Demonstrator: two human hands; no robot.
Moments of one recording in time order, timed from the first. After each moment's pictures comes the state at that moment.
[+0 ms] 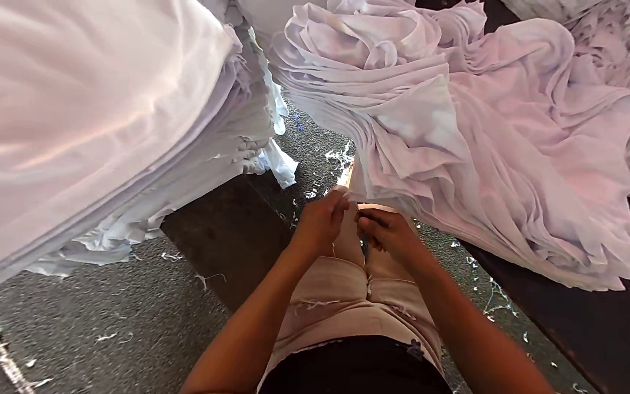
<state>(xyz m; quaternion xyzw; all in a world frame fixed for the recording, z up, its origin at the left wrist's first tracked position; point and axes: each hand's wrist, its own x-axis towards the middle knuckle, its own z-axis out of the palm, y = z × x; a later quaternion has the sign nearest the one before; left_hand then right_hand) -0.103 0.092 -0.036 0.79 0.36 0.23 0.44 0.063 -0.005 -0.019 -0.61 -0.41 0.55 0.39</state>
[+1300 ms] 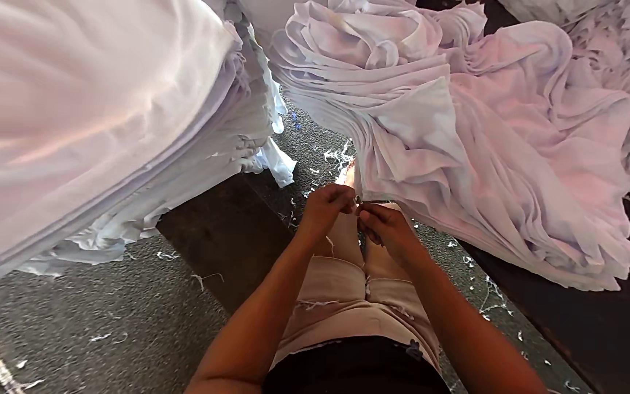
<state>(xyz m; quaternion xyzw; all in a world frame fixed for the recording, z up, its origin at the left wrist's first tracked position) -0.083 0.102 -0.041 0.56 0.41 0.25 0.68 0.061 0.002 -0.029 -0.63 -0.36 0.54 0.43</state>
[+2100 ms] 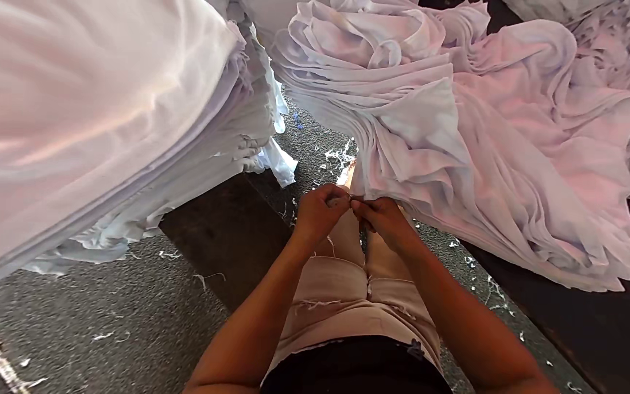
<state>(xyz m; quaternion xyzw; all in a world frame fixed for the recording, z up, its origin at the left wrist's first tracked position) -0.096 0.103 -0.023 0.66 0.47 0.21 0.55 0.054 0.032 -0.020 -0.67 -0.35 0.53 0.39</state>
